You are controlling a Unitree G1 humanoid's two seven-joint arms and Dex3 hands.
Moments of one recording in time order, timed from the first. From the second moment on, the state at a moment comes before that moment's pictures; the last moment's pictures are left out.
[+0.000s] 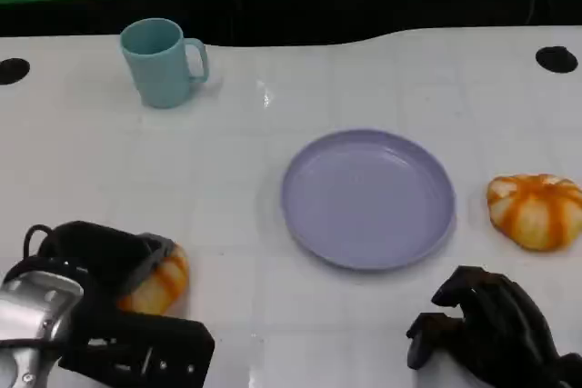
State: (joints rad) left arm -0.19 0.52 -0.33 0.06 1.05 0.05 -0.46; right arm -0.03 0.06 -0.16 0.34 0.51 0.14 0.64
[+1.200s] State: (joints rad) left arm -0.26 0.47 -0.37 0.52 0.87 -0.24 0.44; right arm -0.03 0.07 -0.16 0.34 0.51 0.14 0.64
